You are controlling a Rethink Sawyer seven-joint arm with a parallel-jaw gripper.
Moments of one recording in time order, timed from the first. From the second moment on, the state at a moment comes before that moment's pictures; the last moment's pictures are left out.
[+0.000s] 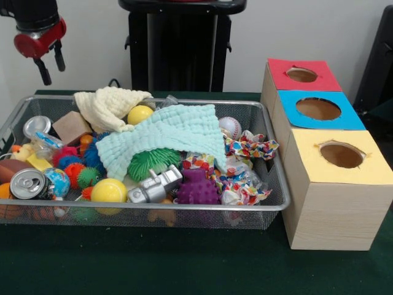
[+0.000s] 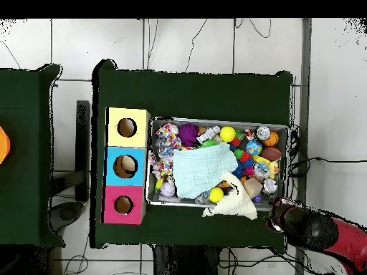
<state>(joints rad) -1.15 -0.74 0.42 1.91 -0.56 0.65 0.12</state>
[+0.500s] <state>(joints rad) -1.18 -0.65 0.48 1.82 -0.63 0.66 0.12</state>
